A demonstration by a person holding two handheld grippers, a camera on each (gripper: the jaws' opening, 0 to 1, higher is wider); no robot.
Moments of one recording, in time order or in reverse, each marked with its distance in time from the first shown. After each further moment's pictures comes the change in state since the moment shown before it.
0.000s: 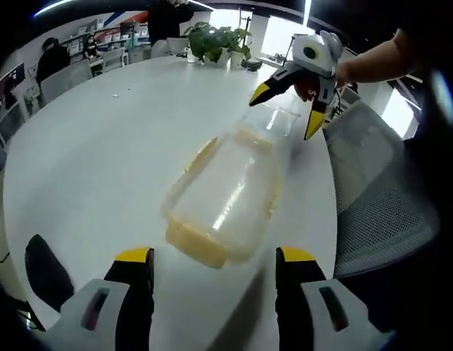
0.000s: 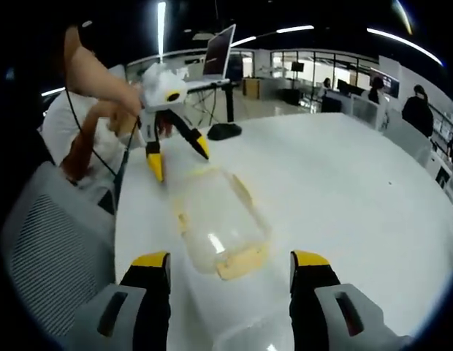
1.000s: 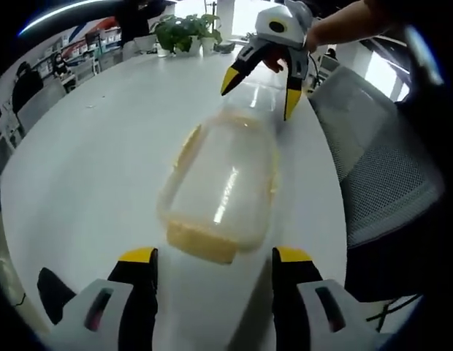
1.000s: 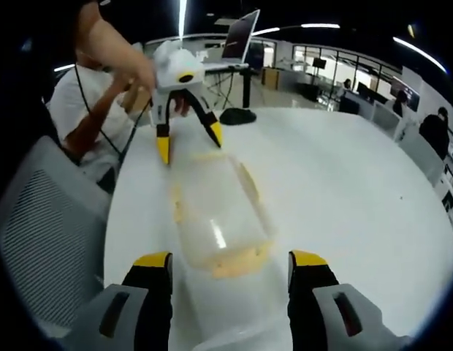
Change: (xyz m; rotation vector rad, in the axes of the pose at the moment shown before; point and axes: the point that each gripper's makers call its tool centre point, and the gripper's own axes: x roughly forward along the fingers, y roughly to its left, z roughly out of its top) left arm 0.010 0.004 -0.005 0.202 0.079 -0.036; right arm 0.017 -0.004 -0.009 -0.109 0.087 0.054
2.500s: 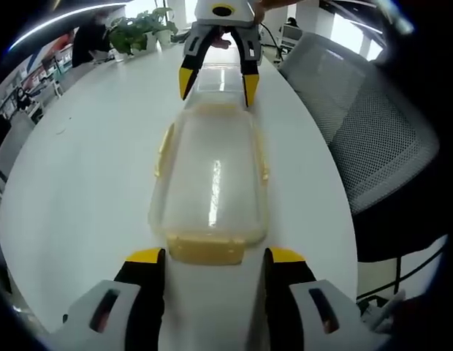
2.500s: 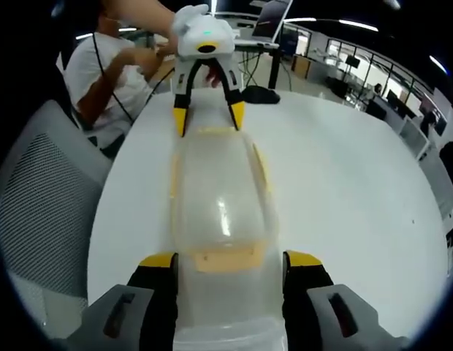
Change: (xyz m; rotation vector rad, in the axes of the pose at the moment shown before) left arm 0.009 0.002 0.003 0.232 0.084 -0.089; right arm 0.017 -0.007 -0.013 -0.164 0.139 0.096
